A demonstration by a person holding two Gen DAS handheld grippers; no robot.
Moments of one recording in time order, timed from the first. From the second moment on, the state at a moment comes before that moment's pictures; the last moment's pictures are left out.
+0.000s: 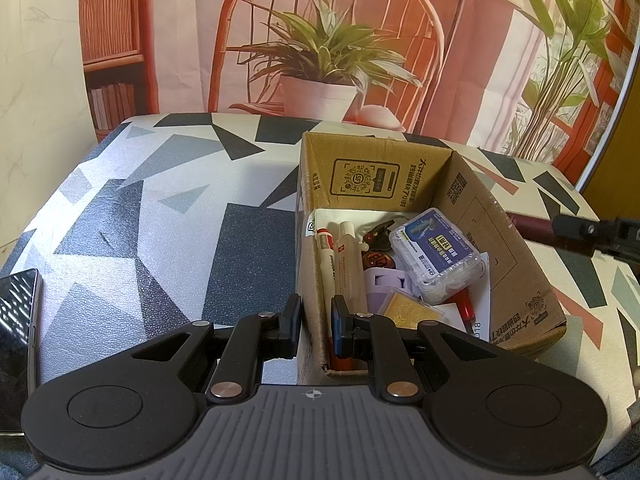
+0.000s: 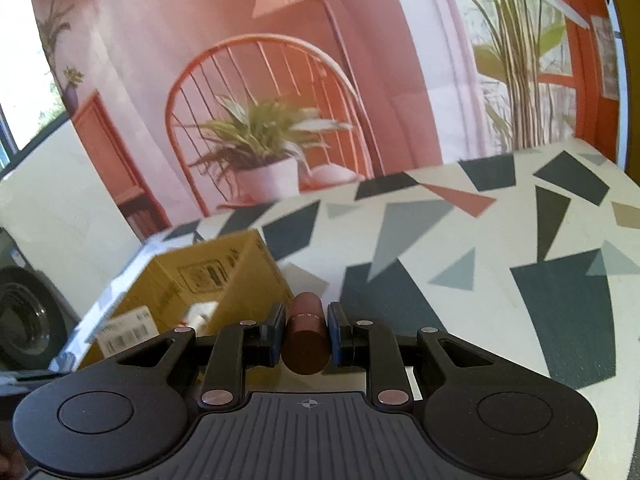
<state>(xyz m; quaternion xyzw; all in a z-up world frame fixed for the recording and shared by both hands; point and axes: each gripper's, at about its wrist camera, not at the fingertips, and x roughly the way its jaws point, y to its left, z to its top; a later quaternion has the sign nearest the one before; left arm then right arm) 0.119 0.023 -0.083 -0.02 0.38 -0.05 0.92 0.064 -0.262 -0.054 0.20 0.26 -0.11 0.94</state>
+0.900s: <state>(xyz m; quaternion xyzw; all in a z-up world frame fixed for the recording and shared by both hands) 0.119 0.023 -0.083 -0.02 0.38 -0.05 0.92 0.108 -0.178 -0.040 0.13 0.28 0.01 0.95</state>
